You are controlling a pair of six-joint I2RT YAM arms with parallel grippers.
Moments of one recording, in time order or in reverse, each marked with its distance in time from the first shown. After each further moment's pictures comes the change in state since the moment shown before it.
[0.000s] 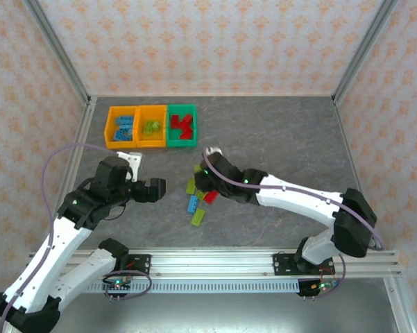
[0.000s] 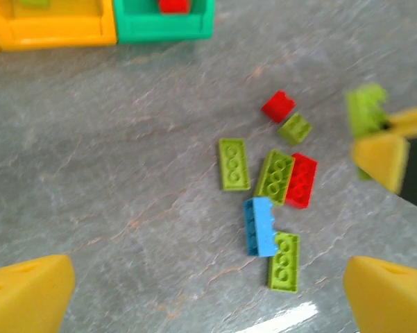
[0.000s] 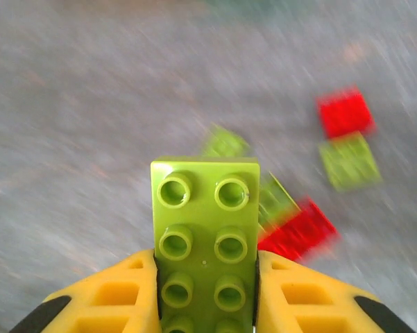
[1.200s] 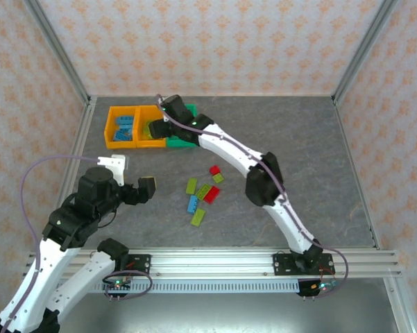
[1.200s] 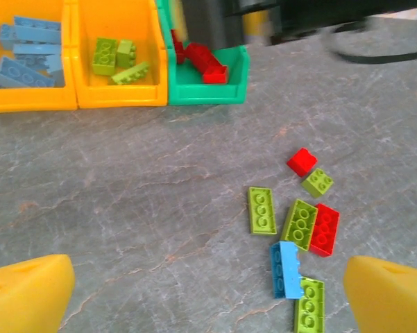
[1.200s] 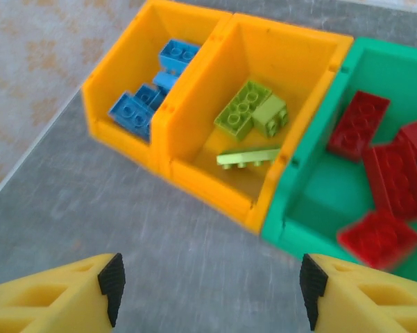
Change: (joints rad) left arm 0.018 -0.111 -0.019 0.016 -0.159 -0.004; right arm -0.175 0.664 0.928 -0.225 -0.212 -0.311
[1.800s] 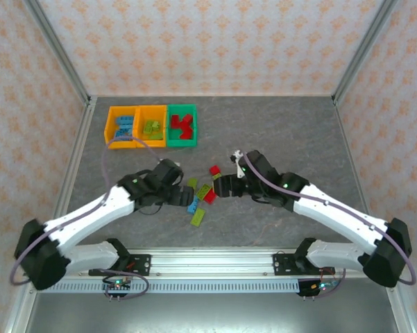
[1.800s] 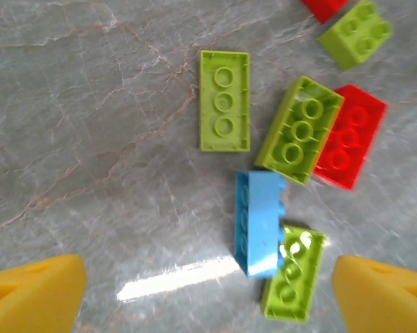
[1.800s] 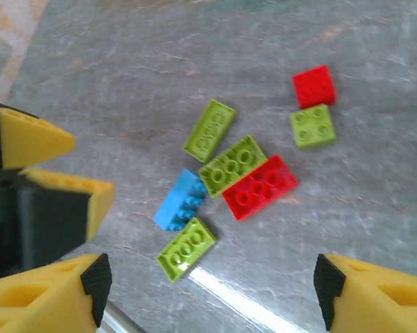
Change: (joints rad) left arm -0.301 0.676 -0.029 0.190 0.009 -0.269; right arm 0.022 -1.077 -1.189 0.019 0.010 0.259
